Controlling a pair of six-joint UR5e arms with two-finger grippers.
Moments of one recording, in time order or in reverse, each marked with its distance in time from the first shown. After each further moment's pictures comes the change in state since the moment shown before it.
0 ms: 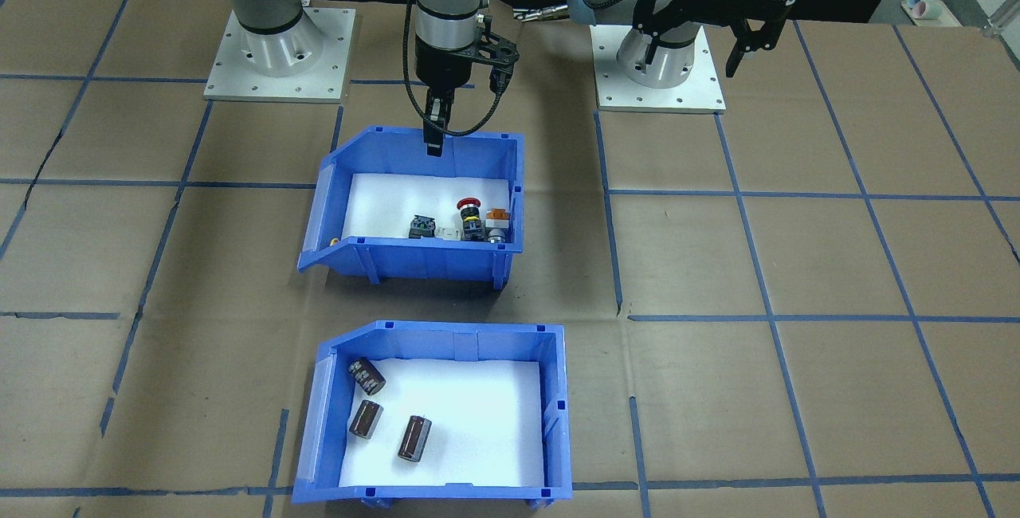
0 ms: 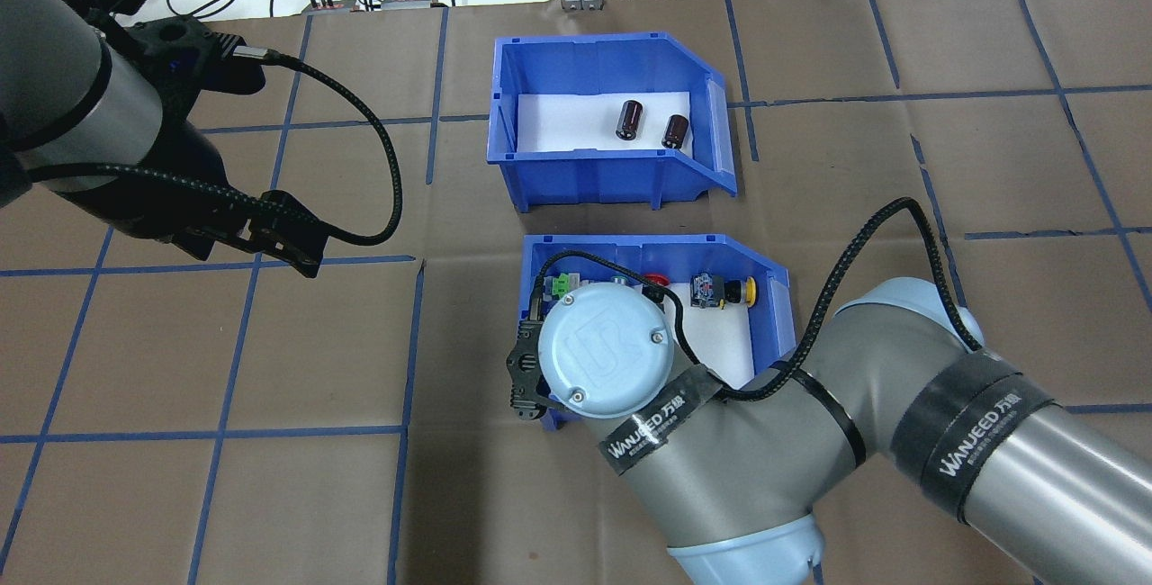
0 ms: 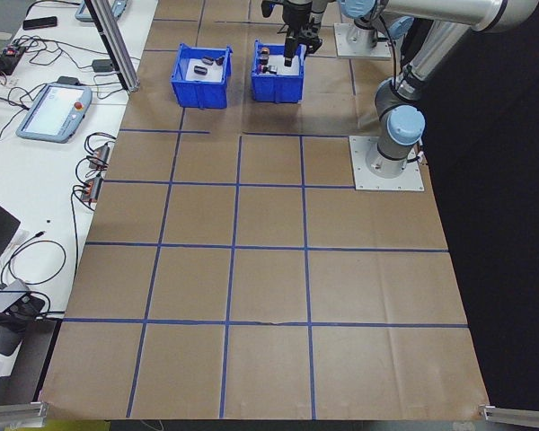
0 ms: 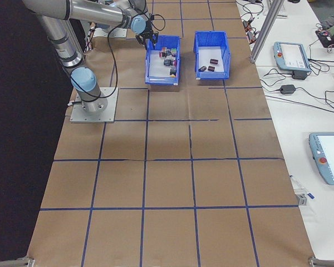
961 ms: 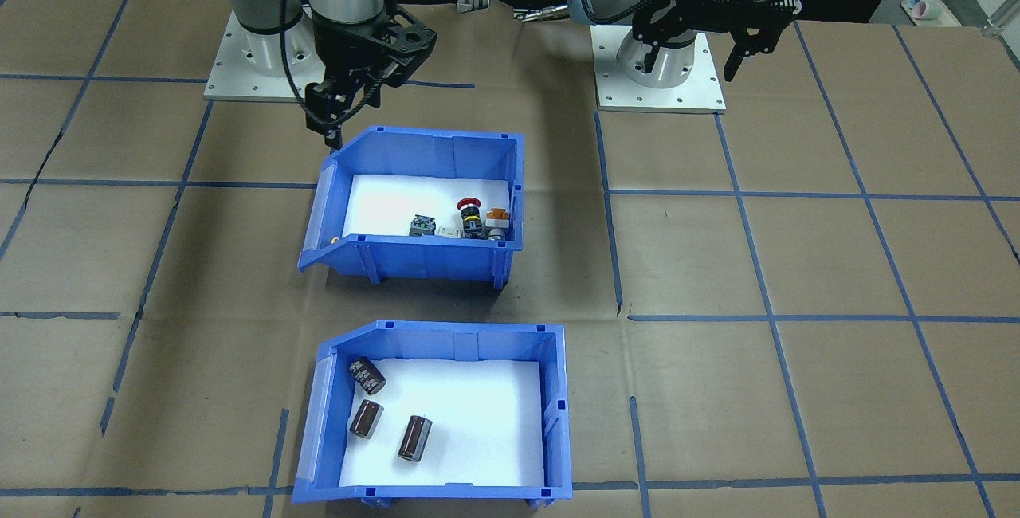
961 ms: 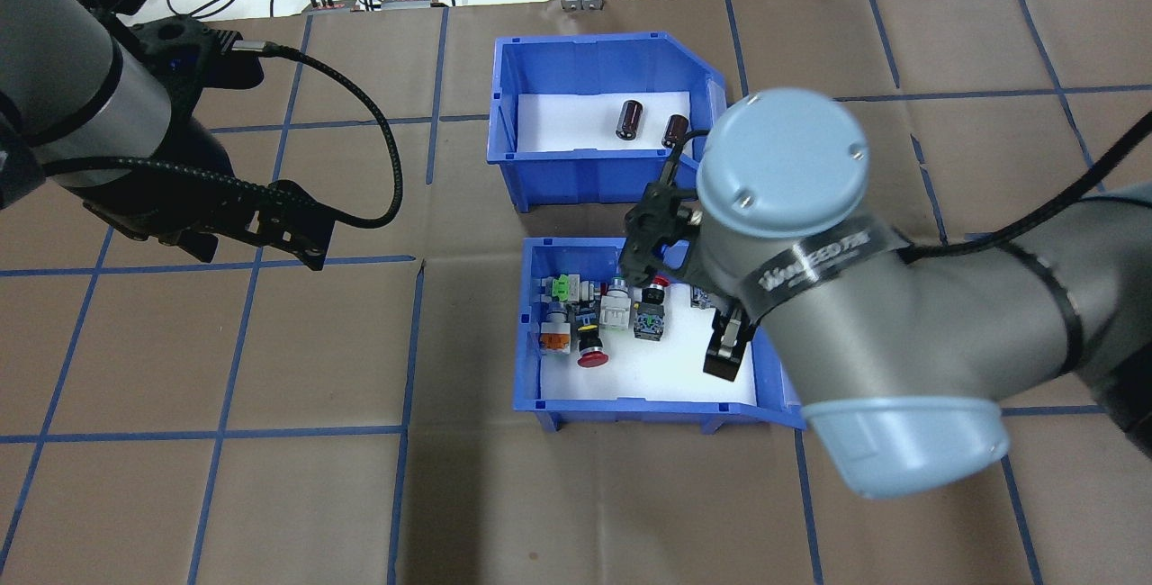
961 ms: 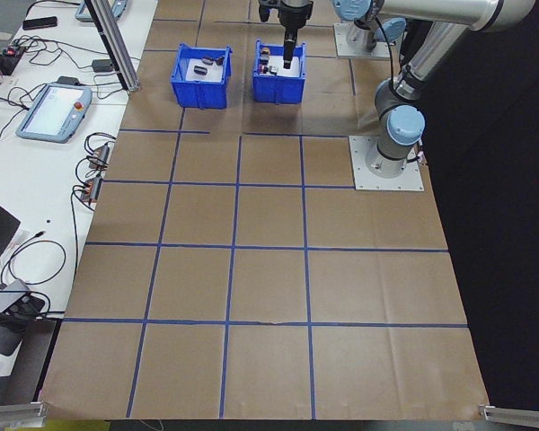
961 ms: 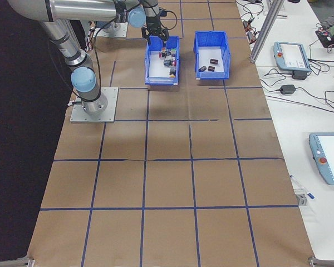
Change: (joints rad) left arm 0.001 -0.007 -0.002 0.005 -0.001 -0.064; right arm -0.338 -0.126 -0.145 0.284 0.064 0.081
